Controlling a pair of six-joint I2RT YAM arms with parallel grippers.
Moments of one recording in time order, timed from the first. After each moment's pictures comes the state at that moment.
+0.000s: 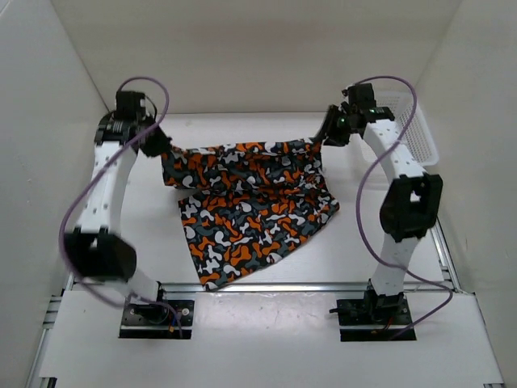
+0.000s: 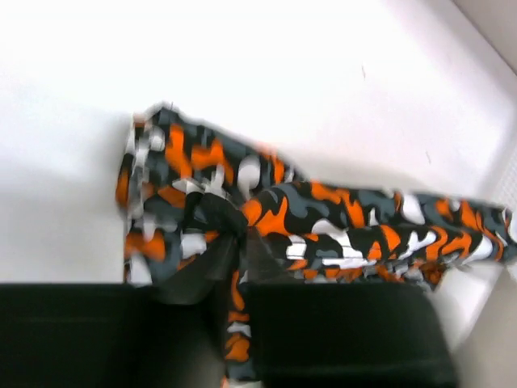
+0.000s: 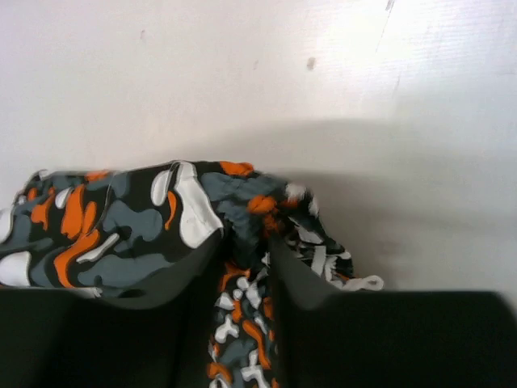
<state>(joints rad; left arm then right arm) -0.03 1.48 1.62 -0.97 0.03 -0.62 0.17 1.89 1.78 -0.74 -0.30 0.43</state>
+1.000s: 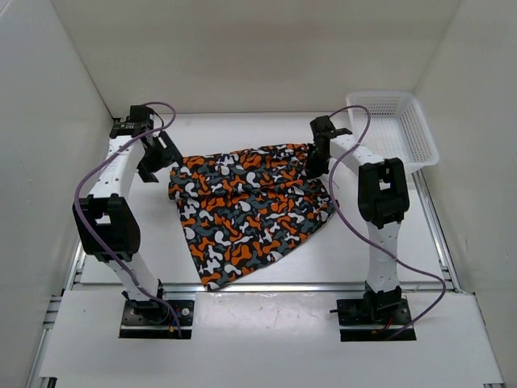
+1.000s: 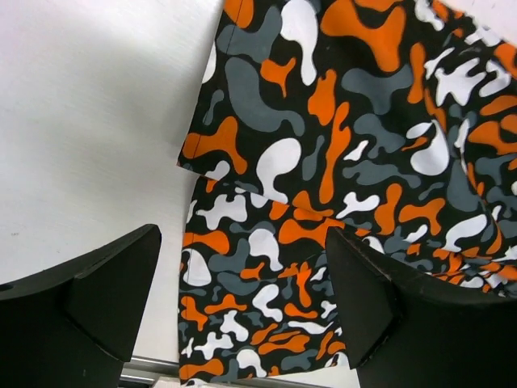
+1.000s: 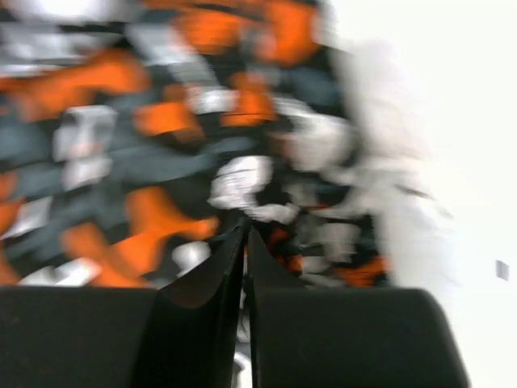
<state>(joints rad) 0.02 1.74 1.61 -1.00 -0.02 -0.55 0.31 2.16 1.73 -0.71 -0.09 0.44</state>
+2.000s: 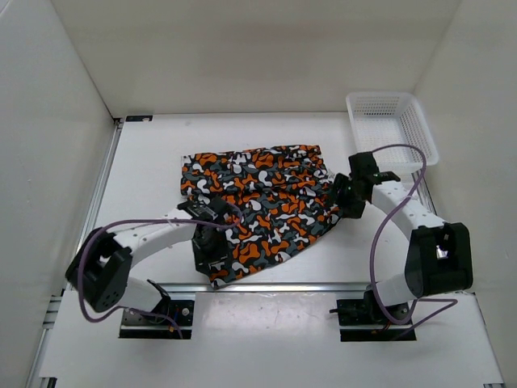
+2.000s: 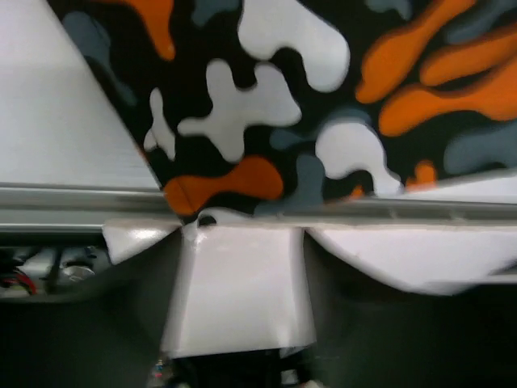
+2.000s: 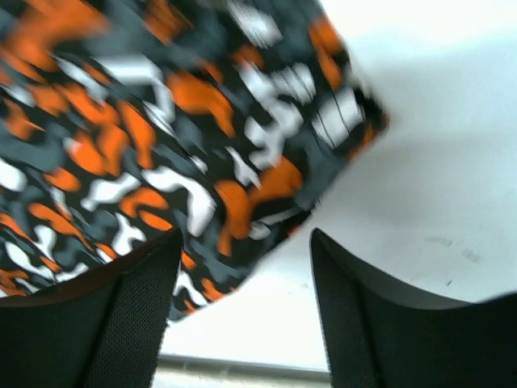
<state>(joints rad) -0.69 1.36 0.80 -0.94 0.16 -0.90 0.21 1.45 0.99 -0.66 -0.09 0.55</state>
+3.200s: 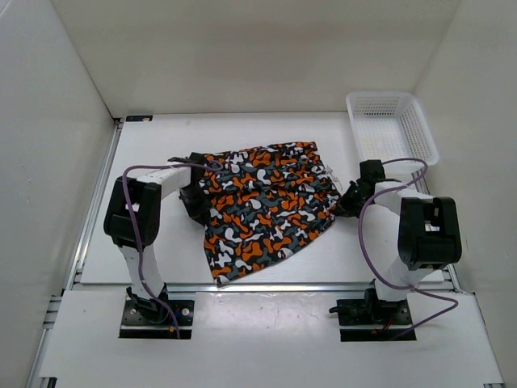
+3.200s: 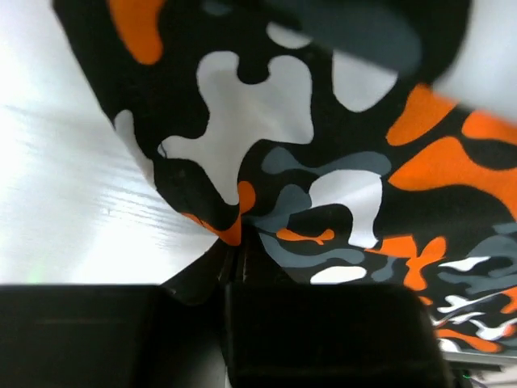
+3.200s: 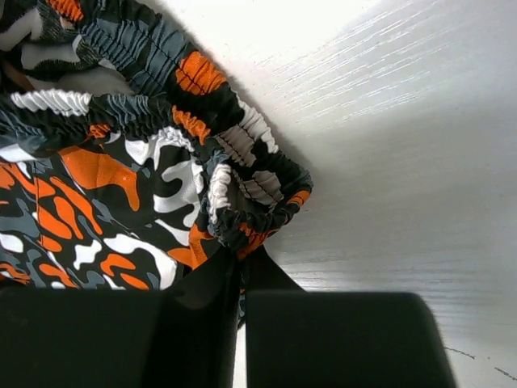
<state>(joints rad) -0.28 1.87 1.19 -0.88 0.04 -0.72 0.05 1.66 0.88 -0.40 -0.26 0.62</state>
